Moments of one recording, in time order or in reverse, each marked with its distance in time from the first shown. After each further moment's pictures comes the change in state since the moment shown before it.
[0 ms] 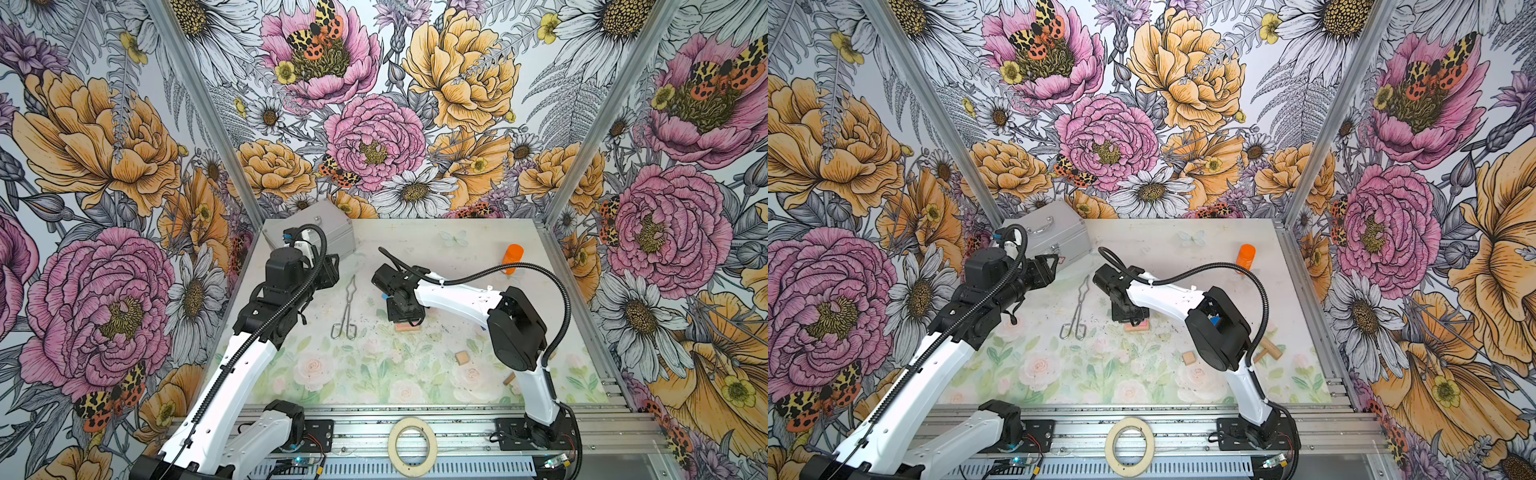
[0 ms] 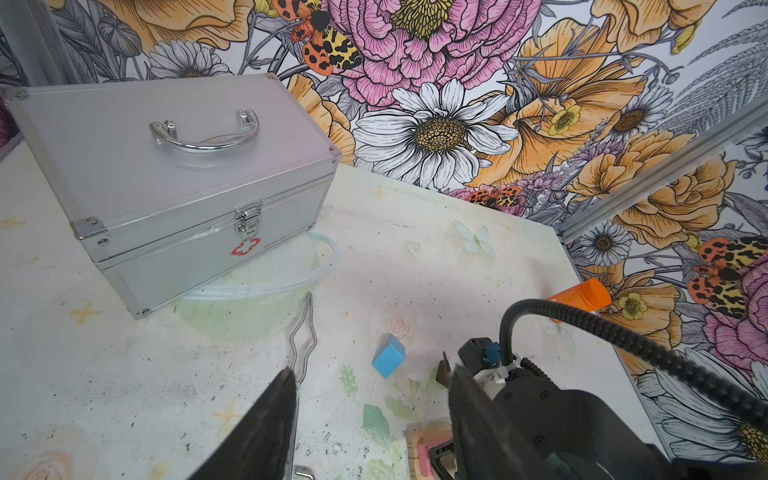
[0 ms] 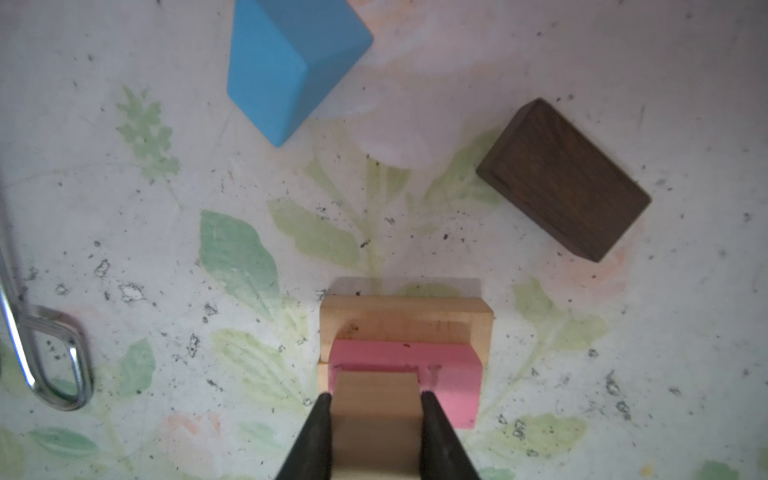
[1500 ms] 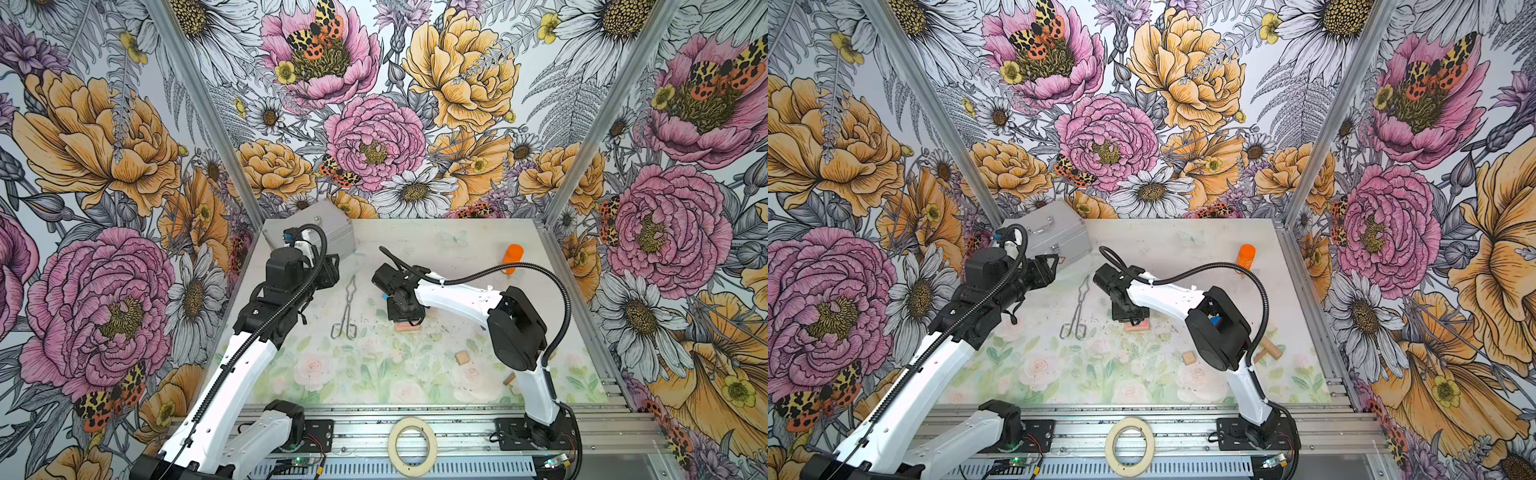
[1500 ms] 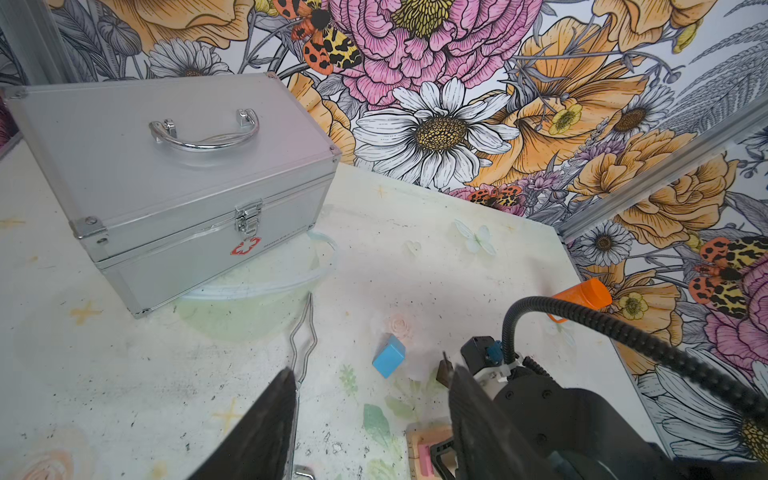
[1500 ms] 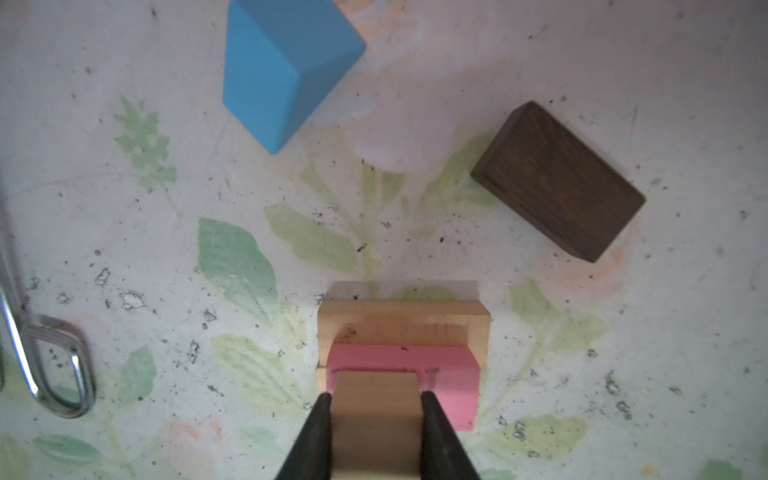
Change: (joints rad) left arm -0.002 0.002 0.000 0.000 0.000 0.000; right arm -0.001 0.000 0.000 0.002 0.003 0.015
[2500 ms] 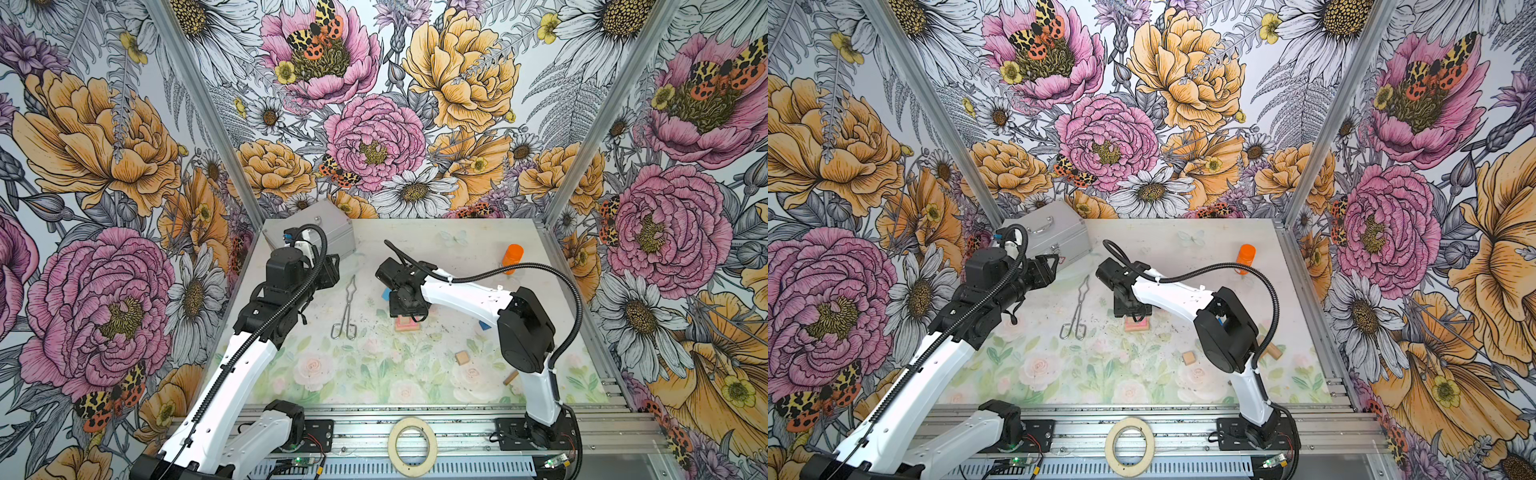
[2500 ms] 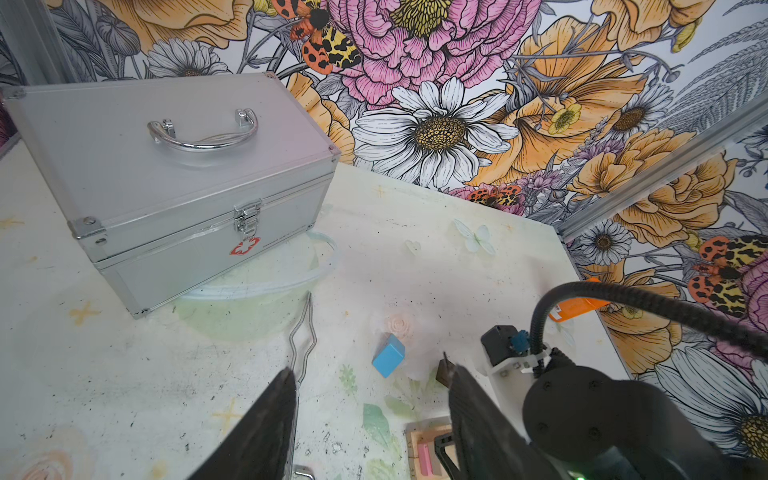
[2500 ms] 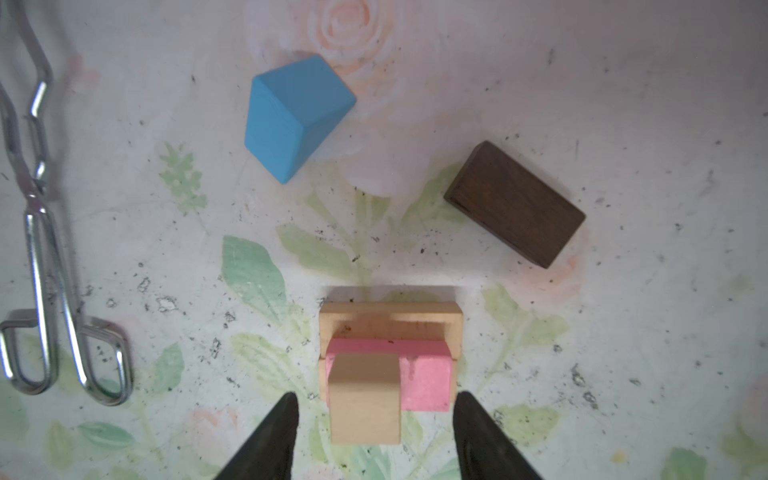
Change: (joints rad) left arm -0.003 0.000 0.000 0.000 0.000 0.003; right arm -0.023 -0.092 -0.018 0.005 0.023 -0.003
